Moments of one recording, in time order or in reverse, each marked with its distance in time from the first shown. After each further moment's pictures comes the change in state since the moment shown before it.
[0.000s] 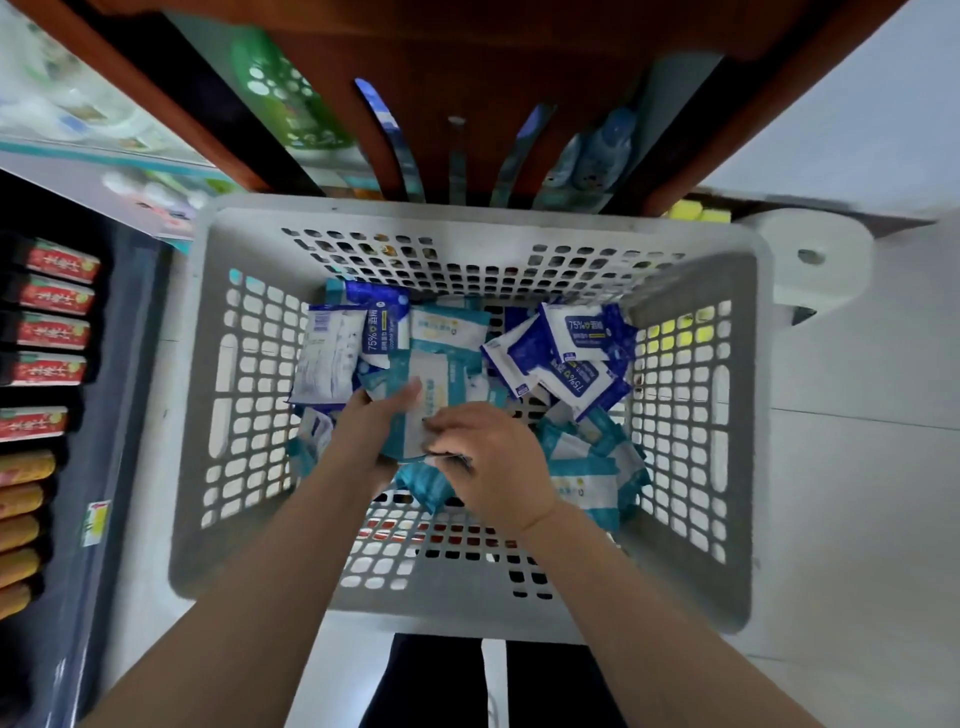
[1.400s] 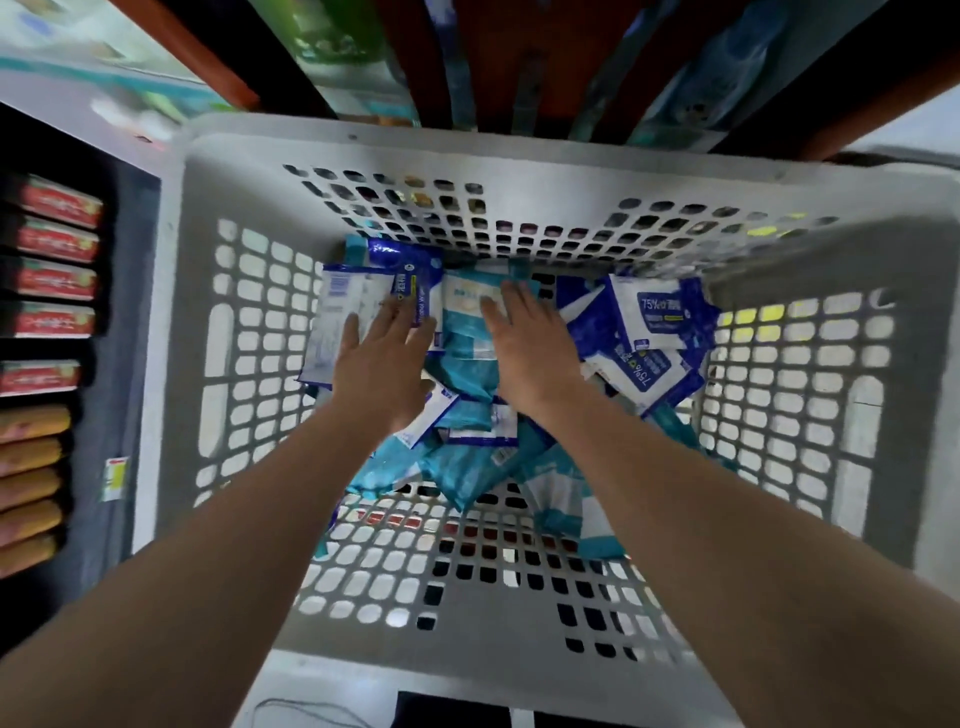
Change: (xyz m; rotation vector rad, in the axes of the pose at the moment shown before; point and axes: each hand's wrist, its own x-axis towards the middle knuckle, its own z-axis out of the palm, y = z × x) left_hand 0.097 0.017 -0.031 2.071 0.129 0.627; right_hand 0.092 0.086 0.046 -0.605 -0.471 0.255
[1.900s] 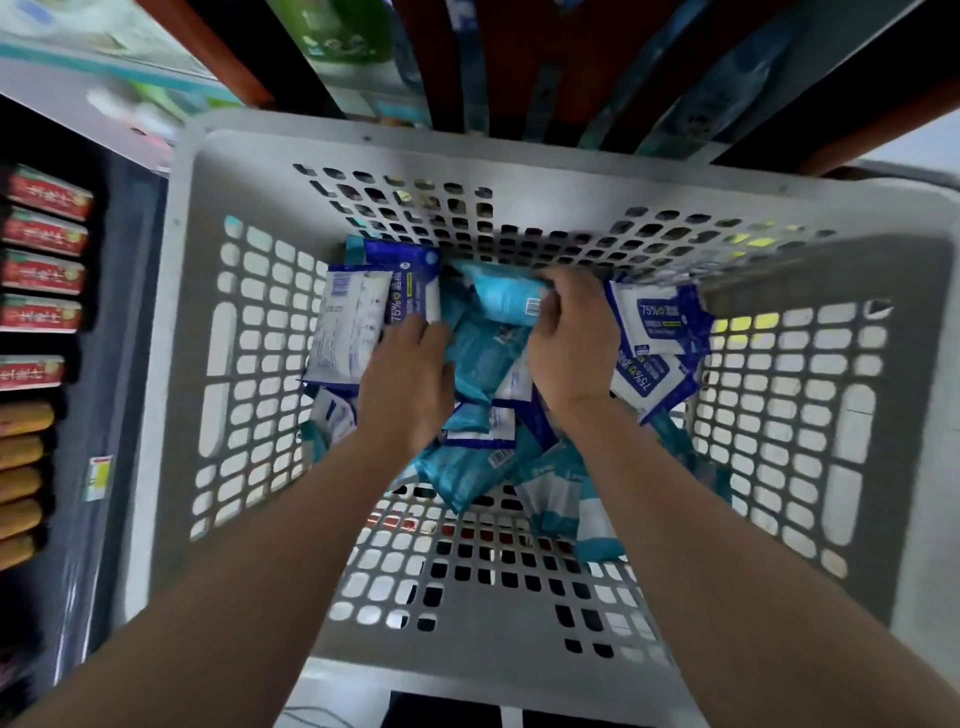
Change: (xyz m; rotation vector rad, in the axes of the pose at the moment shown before) left_hand -0.016 0.024 0.002 -0.379 0.410 0.062; right_hand -0.015 0.004 -0.023 0.579 0.715 0.290
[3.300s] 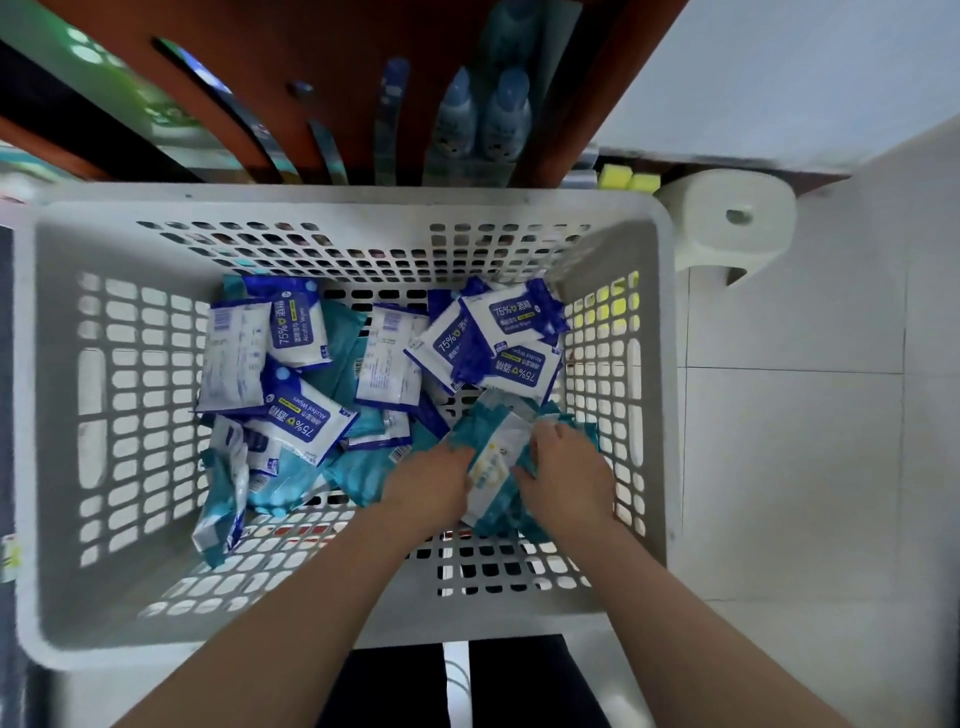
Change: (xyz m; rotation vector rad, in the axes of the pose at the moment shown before) left_hand -0.059 0.124 0.045 0.052 -0.753 0.106; right_hand -0.108 0.080 -0.129 -0.512 -0.620 0.279
